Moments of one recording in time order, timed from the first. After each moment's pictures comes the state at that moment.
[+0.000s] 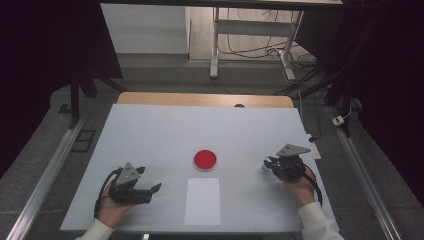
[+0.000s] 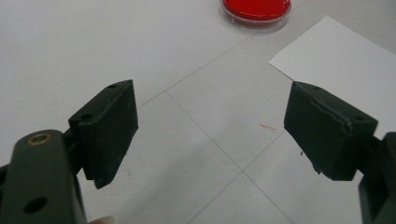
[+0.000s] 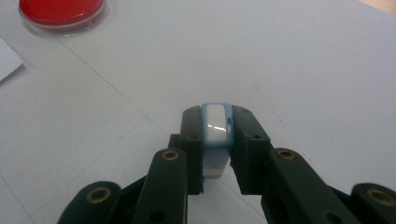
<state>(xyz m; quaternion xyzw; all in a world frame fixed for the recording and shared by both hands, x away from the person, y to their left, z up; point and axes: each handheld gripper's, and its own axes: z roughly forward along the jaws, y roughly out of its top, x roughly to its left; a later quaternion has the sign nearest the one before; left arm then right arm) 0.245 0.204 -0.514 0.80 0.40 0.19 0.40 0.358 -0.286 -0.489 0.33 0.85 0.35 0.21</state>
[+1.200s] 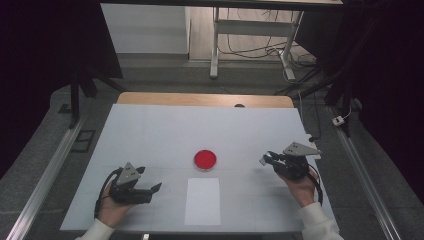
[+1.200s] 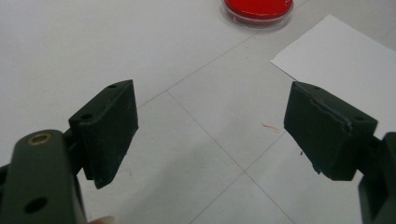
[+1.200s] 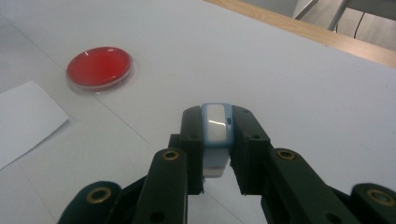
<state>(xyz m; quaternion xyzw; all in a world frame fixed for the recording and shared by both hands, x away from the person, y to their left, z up) 0.245 0.204 -0.515 0.80 0.41 0.19 0.40 0.346 -0.286 -0.468 0.33 0.81 0.44 0.21</state>
